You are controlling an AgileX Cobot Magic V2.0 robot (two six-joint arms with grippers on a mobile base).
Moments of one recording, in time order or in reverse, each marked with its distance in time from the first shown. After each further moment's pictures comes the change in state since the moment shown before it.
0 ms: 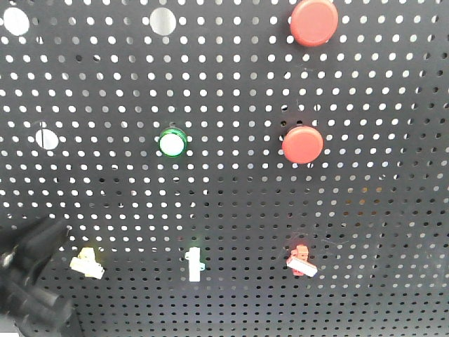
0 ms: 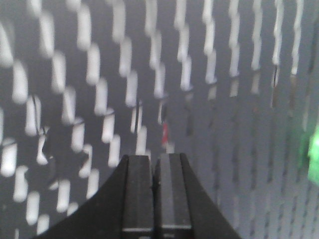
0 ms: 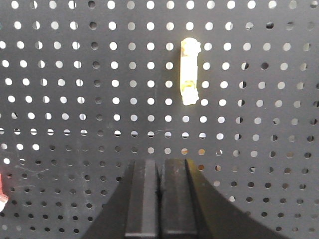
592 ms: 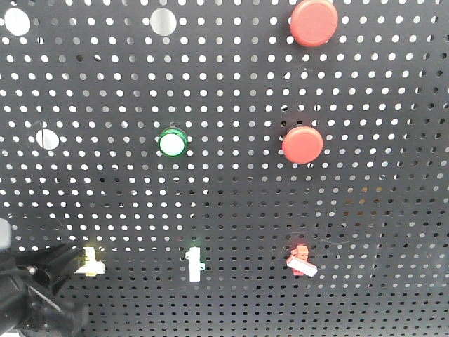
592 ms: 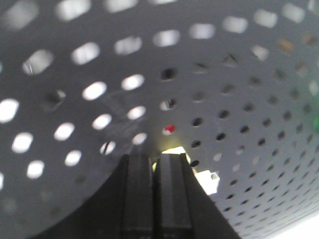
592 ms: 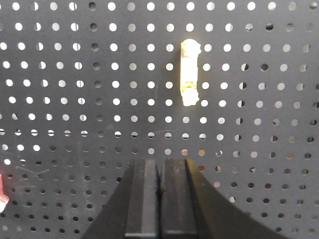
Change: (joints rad) left arm -0.001 0.073 -0.011 -0.101 0.143 -0.093; right arm 0.000 0.000 0.000 0.000 -0.002 0.000
